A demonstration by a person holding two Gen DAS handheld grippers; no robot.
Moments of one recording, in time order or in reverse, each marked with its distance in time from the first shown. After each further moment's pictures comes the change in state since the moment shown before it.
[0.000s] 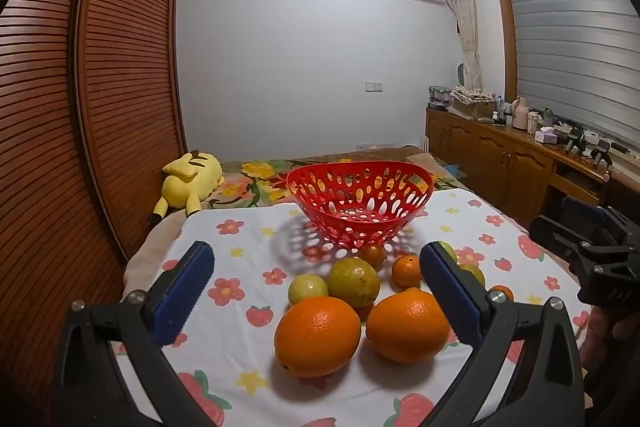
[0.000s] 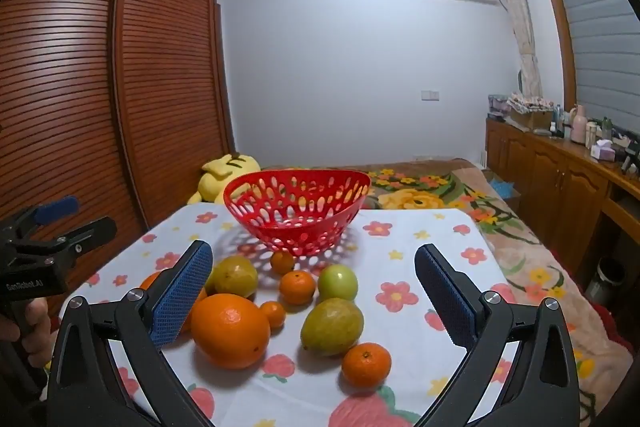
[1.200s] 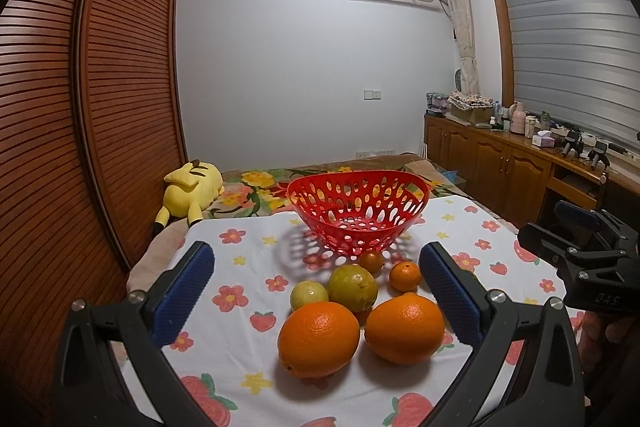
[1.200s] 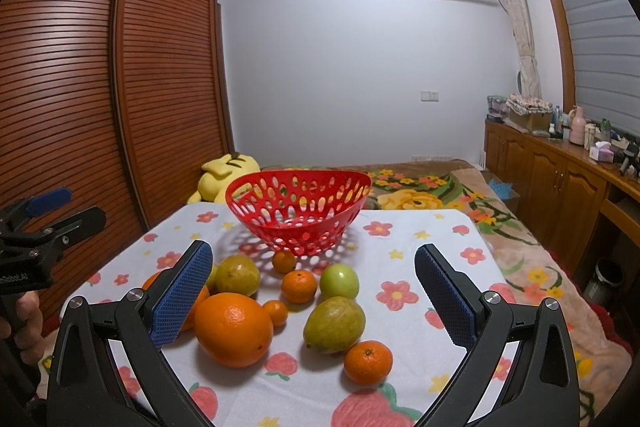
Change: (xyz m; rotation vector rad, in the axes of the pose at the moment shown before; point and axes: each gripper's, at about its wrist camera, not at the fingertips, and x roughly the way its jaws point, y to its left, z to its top) left arm -0.014 0.000 0.007 0.009 -0.031 -0.001; right arm 0.000 0.004 0.000 -0.014 -0.002 -0.007
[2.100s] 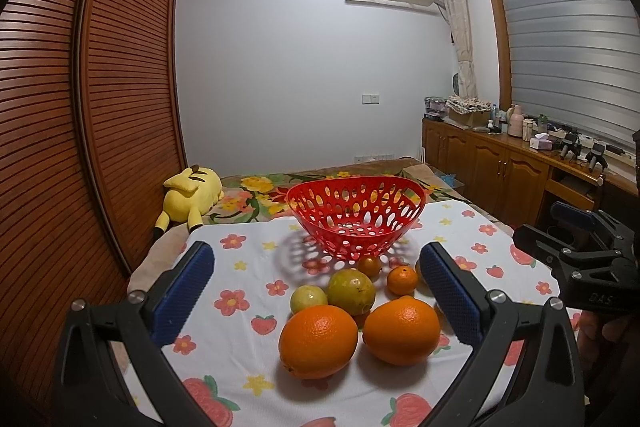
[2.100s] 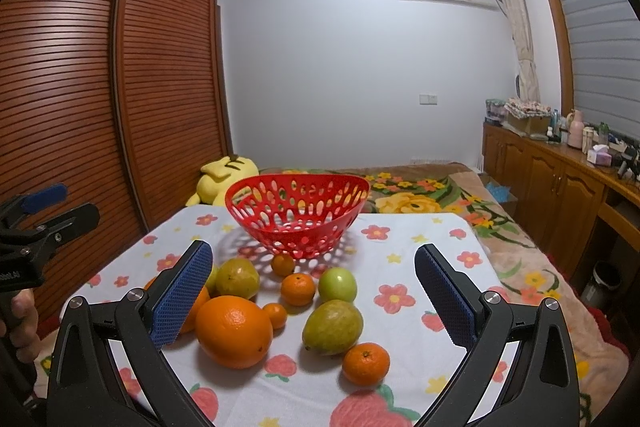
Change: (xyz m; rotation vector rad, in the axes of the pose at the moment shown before) left arm -0.011 0.000 0.003 0.008 -0.017 -0.003; right arm -0.001 0.000 0.002 -0.002 -0.004 -0.003
